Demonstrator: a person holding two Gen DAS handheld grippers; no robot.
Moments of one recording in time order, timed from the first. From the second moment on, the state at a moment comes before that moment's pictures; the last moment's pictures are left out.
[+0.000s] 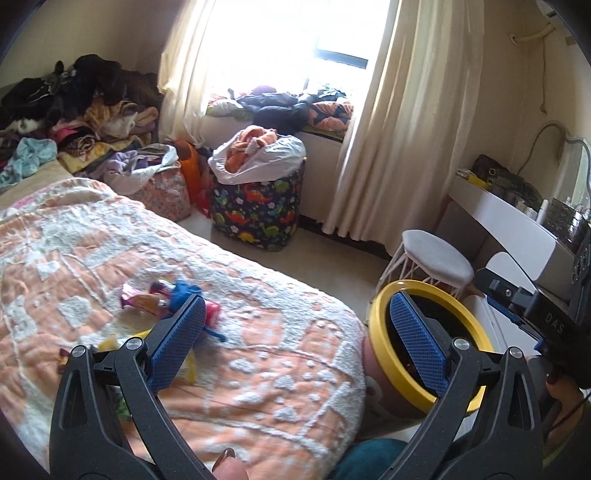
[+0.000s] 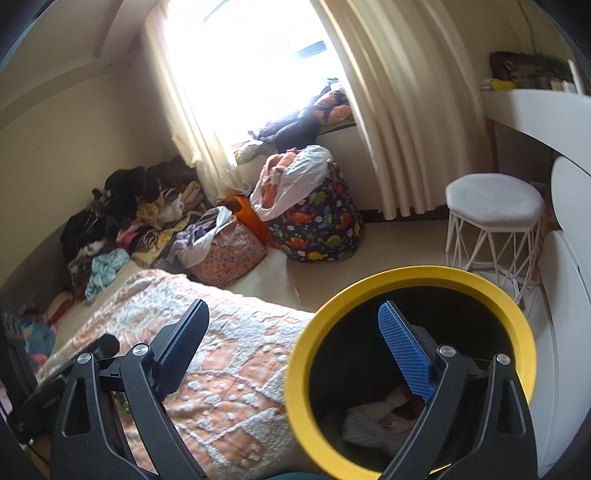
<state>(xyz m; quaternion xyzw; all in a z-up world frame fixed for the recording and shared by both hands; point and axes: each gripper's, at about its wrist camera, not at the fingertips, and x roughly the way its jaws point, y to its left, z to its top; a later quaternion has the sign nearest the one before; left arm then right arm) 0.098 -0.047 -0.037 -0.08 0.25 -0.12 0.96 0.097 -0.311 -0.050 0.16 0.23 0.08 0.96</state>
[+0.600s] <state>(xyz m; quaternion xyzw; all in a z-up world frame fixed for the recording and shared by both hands) 0.099 0.038 -0.048 -0.13 0.26 -0.06 0.96 0.113 -0.243 -0.055 0.11 0.27 0.13 0.95</state>
